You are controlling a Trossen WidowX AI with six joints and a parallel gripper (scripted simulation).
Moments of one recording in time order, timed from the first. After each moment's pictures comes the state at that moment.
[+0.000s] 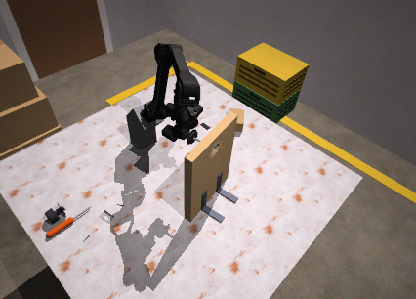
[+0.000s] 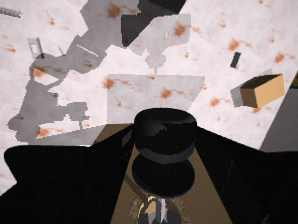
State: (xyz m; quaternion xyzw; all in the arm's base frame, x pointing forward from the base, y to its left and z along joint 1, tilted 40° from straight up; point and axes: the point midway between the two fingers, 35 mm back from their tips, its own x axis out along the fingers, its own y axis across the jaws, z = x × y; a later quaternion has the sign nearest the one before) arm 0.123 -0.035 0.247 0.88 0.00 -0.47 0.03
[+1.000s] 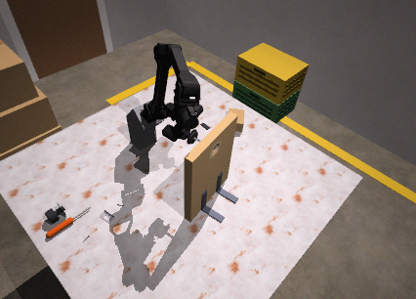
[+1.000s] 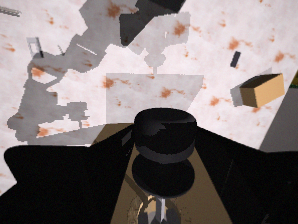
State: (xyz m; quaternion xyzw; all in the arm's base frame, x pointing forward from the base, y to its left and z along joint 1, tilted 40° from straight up) arm 0.124 -0.034 0.248 0.88 0.00 -0.47 0.03
